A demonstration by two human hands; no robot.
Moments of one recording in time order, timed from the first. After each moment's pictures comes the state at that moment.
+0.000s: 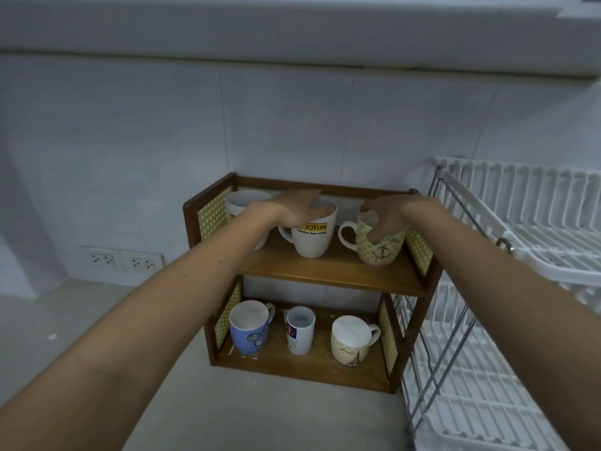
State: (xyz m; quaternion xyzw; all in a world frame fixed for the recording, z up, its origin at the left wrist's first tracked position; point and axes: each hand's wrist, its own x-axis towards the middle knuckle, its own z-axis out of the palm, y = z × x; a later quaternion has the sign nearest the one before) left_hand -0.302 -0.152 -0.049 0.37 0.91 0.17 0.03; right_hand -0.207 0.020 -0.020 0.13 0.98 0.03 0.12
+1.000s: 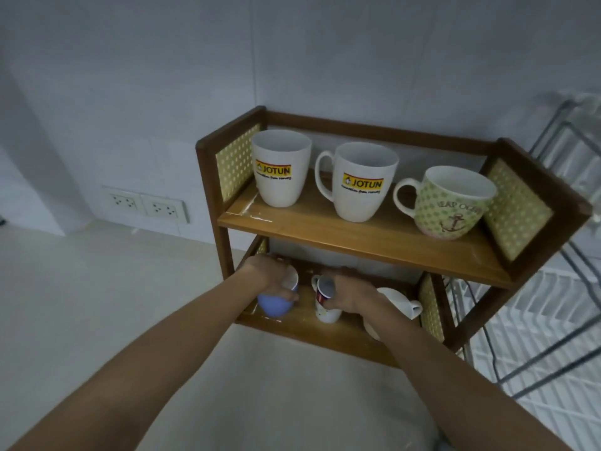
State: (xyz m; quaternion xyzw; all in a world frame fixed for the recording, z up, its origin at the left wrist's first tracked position) left_hand -0.342 -0.225 -0.268 0.26 0.94 -0.13 0.18; right_hand -0.265 -0.051 -0.274 0.03 0.98 -0.13 0.16
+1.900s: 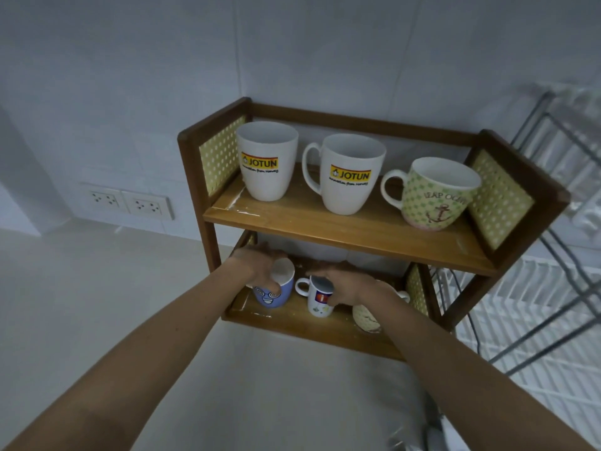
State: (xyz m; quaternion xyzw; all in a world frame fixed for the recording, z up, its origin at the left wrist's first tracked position) left_hand -0.345 -0.231 -0.263 0.31 0.94 -0.07 0.15; right_hand -0.259 -0.037 -0.269 -0.06 0.97 -0.15 0.18
